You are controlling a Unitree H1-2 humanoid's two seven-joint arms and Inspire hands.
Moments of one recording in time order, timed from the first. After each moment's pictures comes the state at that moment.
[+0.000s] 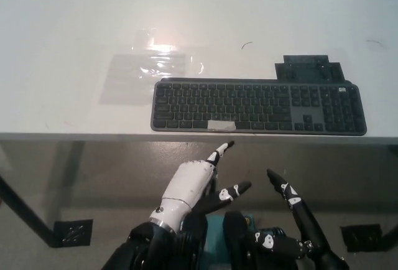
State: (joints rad) left_arm -0.35 0.12 -0.49 0.35 0.67 -0.19 0.23; right_arm -0.06 -0.08 0.17 0.26 -0.19 -0.35 0.04
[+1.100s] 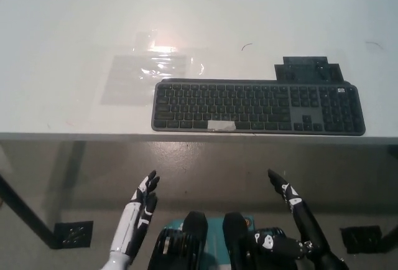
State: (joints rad) left_arm -0.04 0.05 -0.14 0.29 0.18 -0.37 0.10; right_arm -0.05 -0.07 0.15 0.26 -0.17 -0.35 0.04
